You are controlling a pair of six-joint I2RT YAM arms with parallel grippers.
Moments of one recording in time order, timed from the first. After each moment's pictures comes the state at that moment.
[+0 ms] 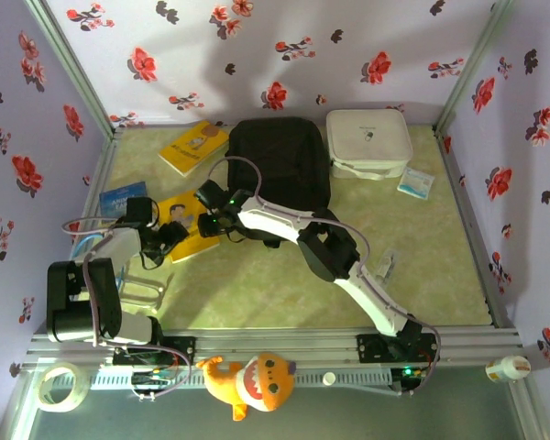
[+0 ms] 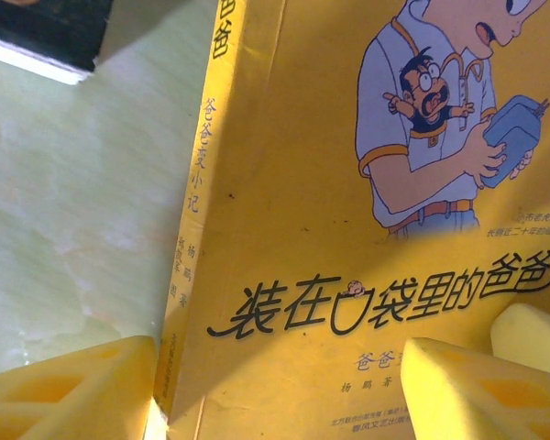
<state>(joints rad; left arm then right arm) 0.03 1.41 0.67 -0.44 0.24 -0.67 0.98 2.48 2.10 -0.63 -0.09 0.57</state>
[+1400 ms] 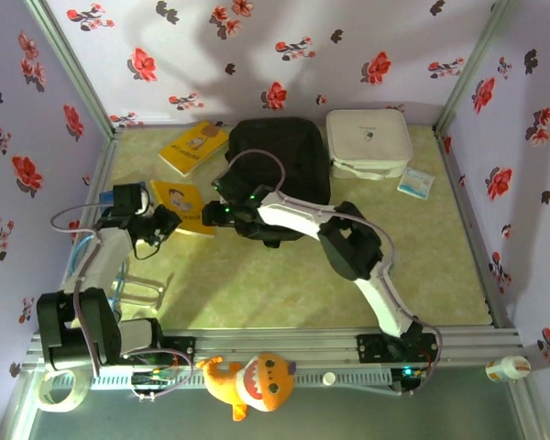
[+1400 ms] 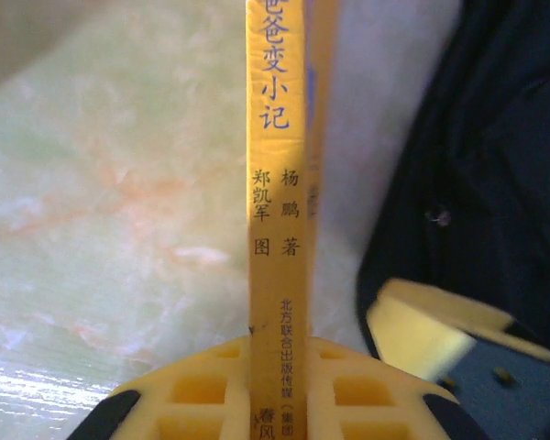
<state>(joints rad) 0.04 1.23 0.81 -0.54 0.38 -0.69 0.91 2.20 1.75 -0.37 -0.21 0.78</state>
